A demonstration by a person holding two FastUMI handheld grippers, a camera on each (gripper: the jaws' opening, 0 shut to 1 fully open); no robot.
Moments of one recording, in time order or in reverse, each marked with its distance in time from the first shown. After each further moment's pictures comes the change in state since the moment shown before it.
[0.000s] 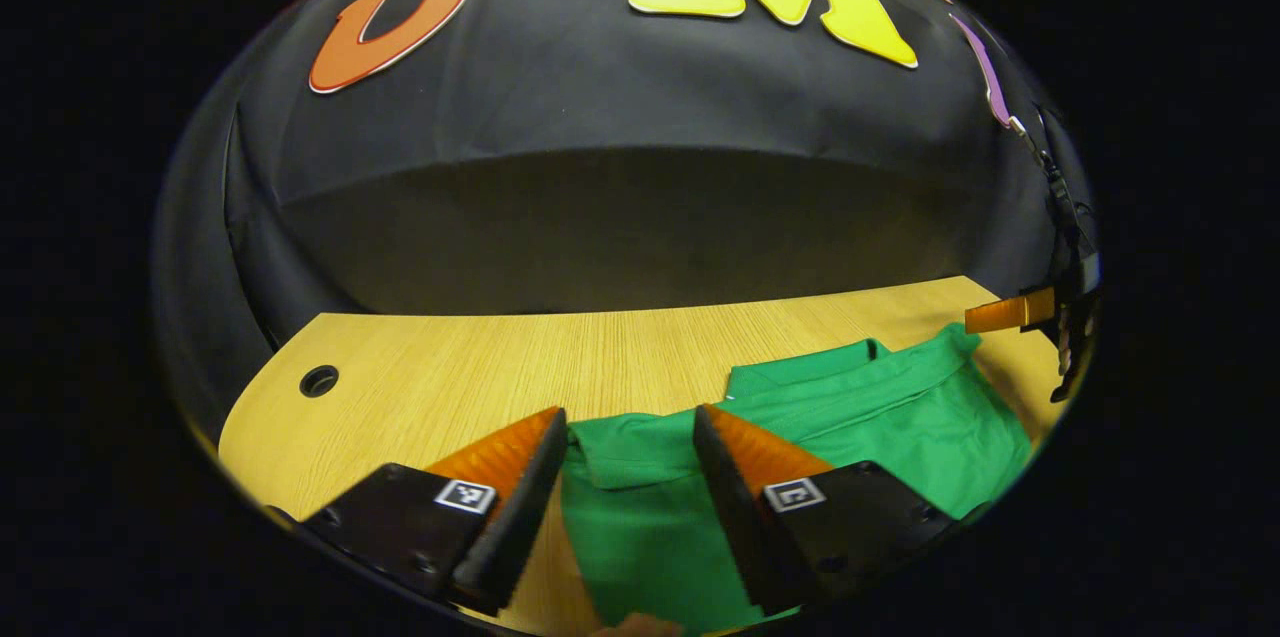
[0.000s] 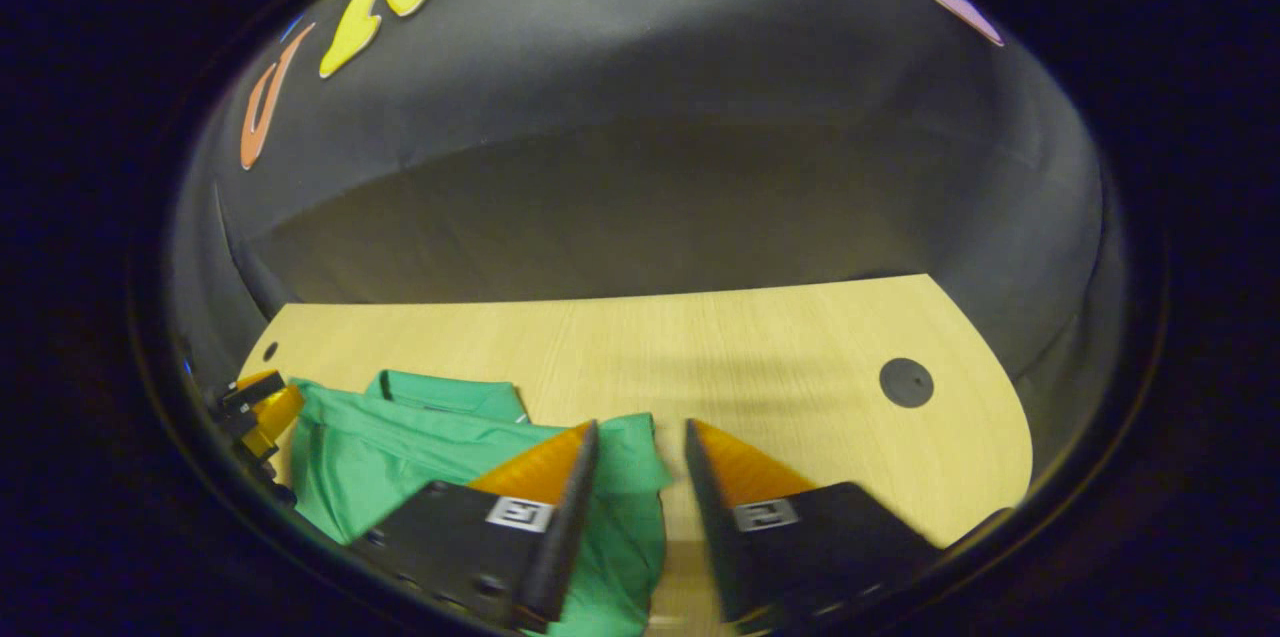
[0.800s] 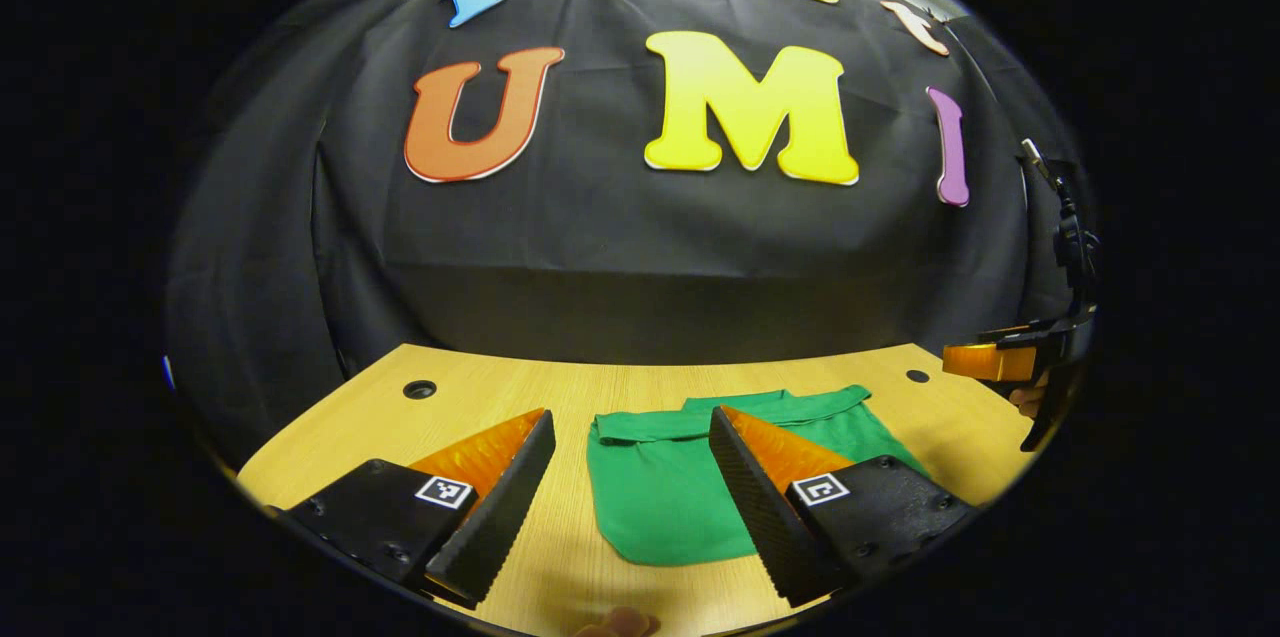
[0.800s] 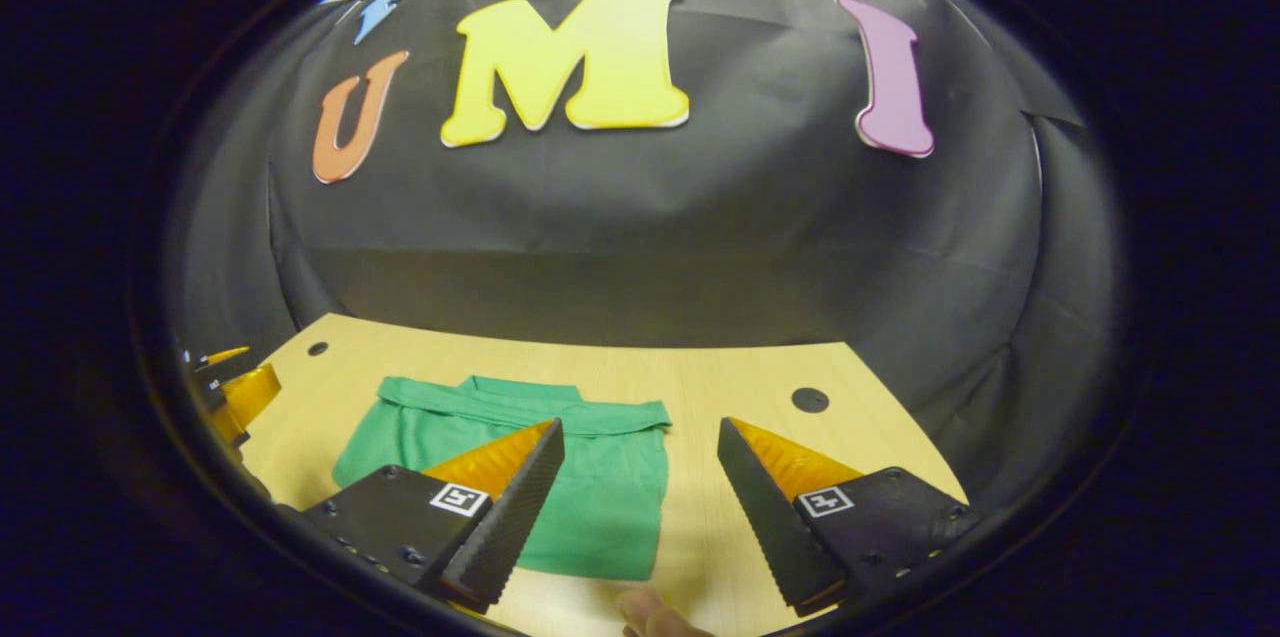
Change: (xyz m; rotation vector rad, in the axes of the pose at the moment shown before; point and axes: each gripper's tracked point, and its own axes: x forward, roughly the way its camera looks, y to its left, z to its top) left arm -0.210 -0.019 0.046 -0.036 -0.242 0.062; right arm -0.213 0.027 -0.010 -0.093 -0.298 -0.042
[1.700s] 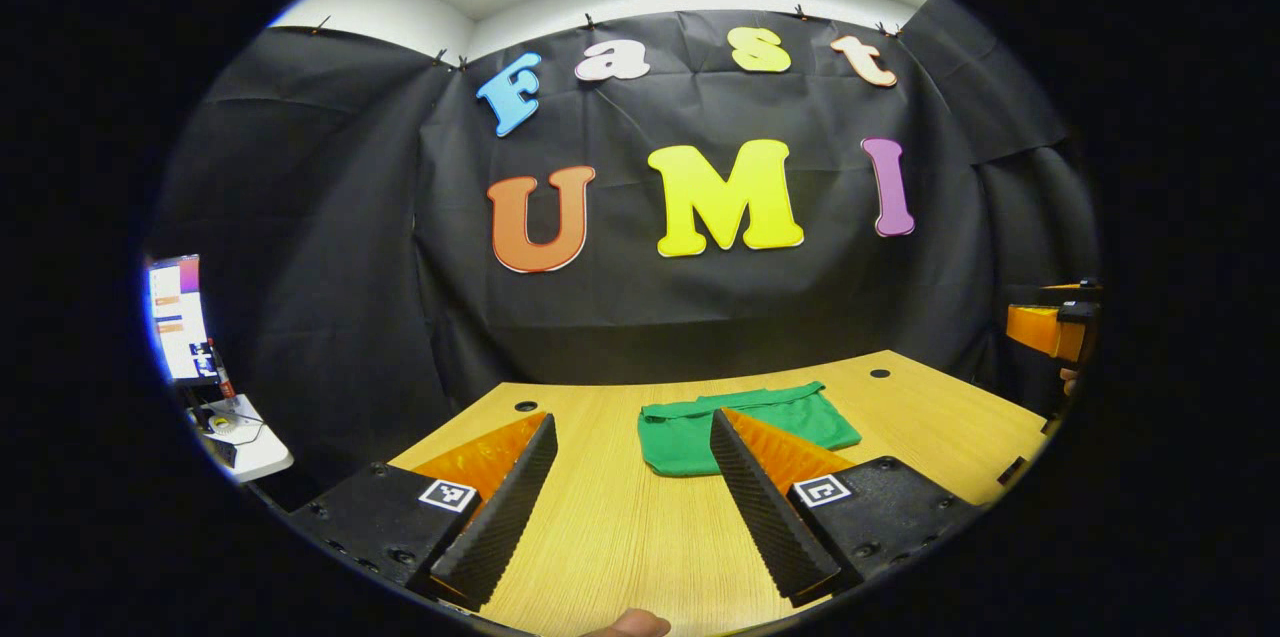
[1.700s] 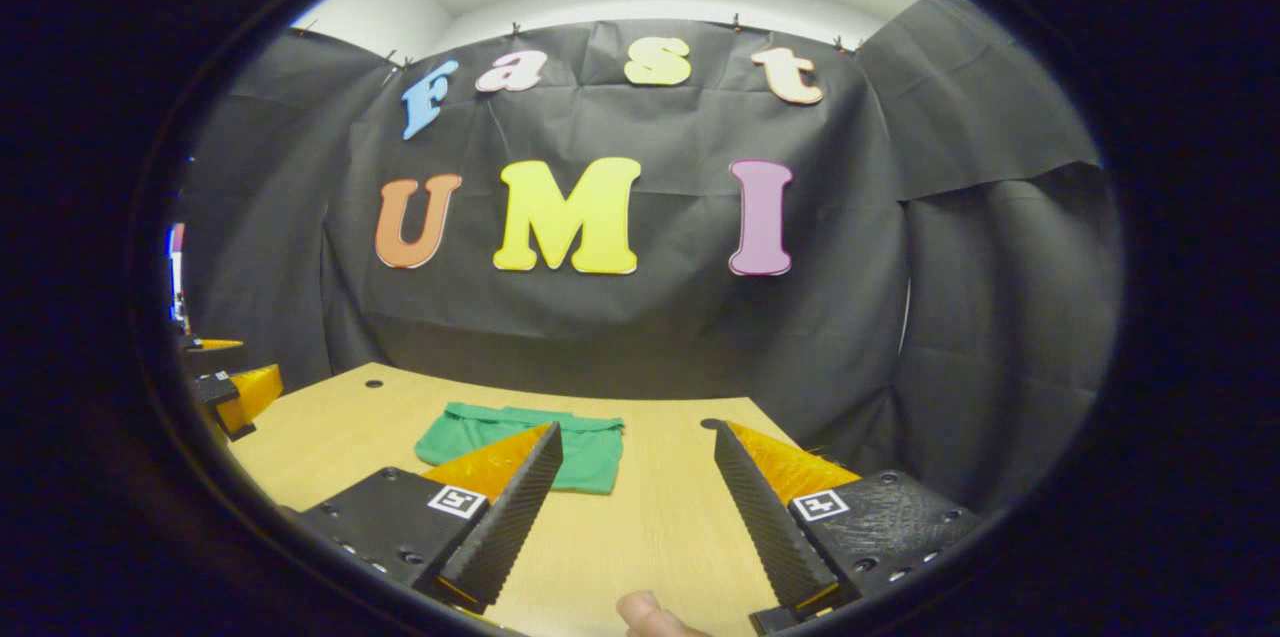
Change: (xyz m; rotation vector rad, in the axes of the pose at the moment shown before) left arm -0.255 -0.012 0.025 0.098 -0.163 0.111; right arm -0.315 -0.041 -0.029 0.027 -0.321 -0.078
